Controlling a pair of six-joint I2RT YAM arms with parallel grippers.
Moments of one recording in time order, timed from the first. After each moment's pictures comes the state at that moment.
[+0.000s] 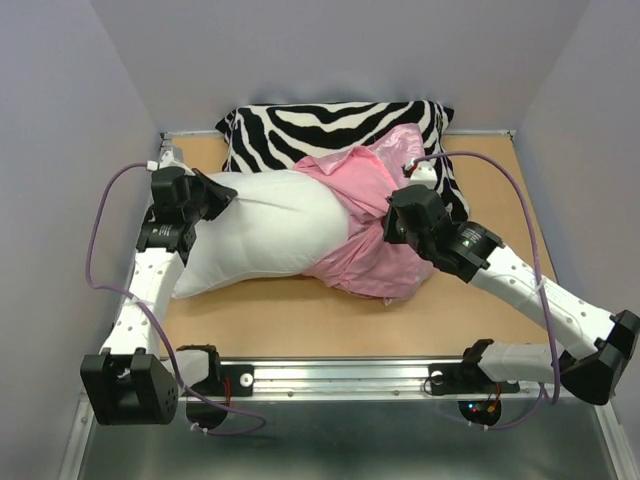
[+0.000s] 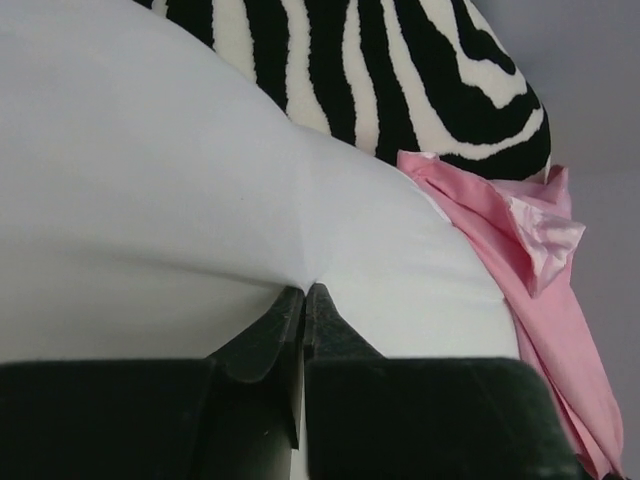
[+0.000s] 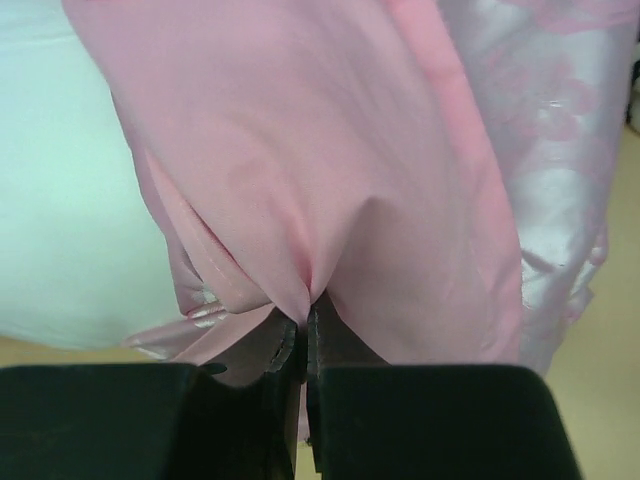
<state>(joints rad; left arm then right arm) 0.01 1.10 0.97 -0.28 0.22 -0.79 0.80 1.18 1.21 -0.62 0.52 0.57</state>
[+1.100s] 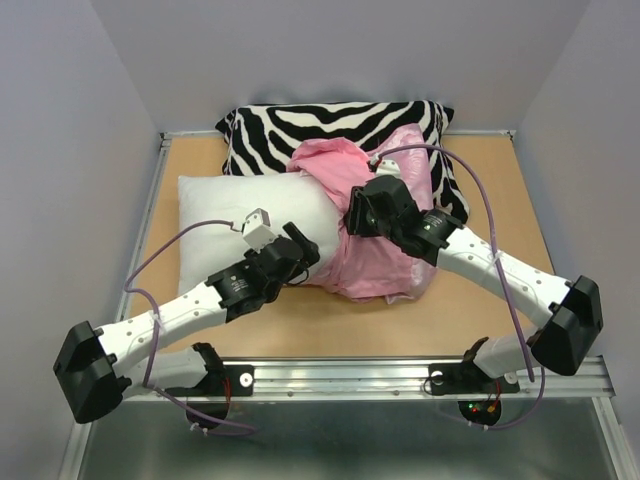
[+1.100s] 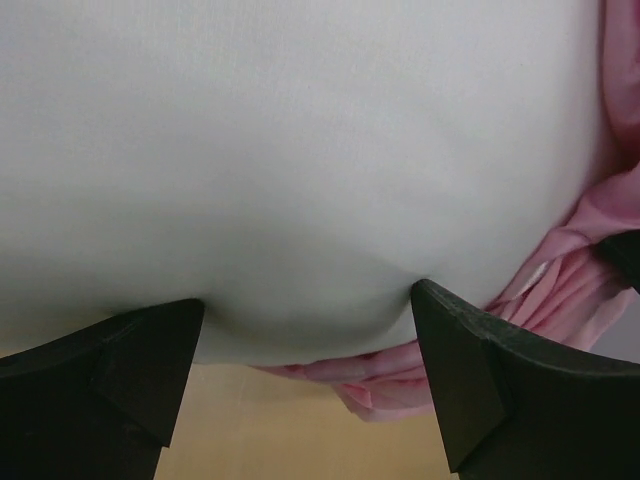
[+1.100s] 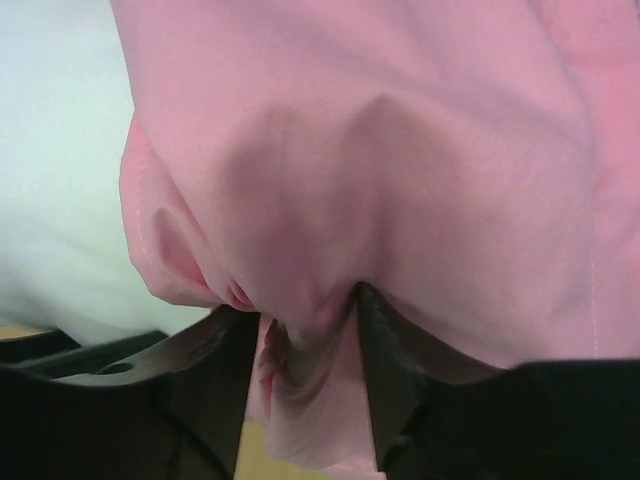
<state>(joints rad) -0.94 1.02 0.73 -0.36 -0.59 -1.20 0.79 1.40 1.24 -0.43 0.33 0.57</state>
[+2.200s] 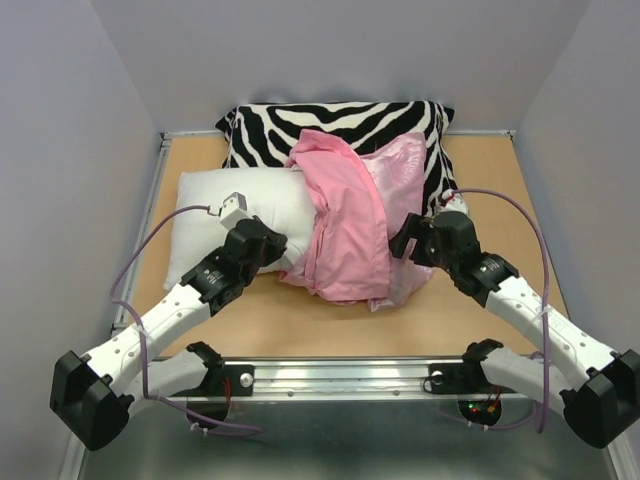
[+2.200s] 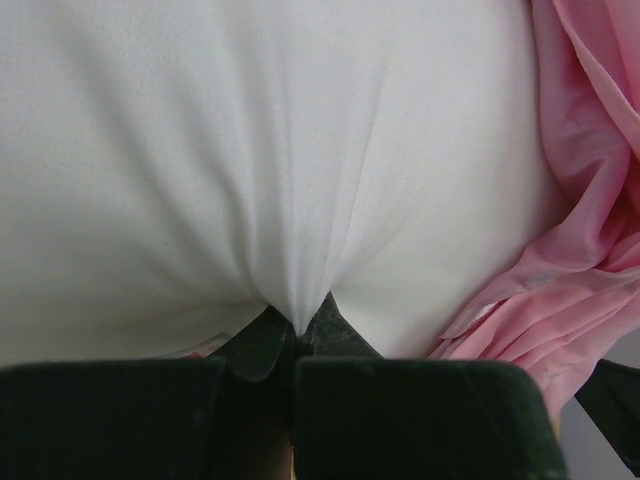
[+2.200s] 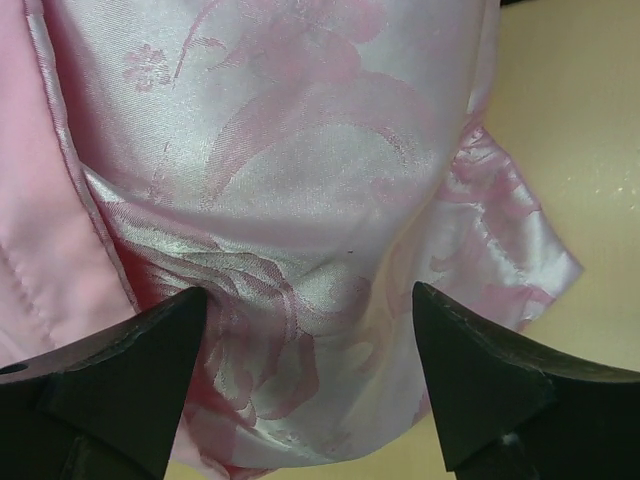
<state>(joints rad) -0.66 0.95 0.72 -0.28 -0.38 -0.99 0.52 0.98 0.76 -0.38 0.18 0.64</state>
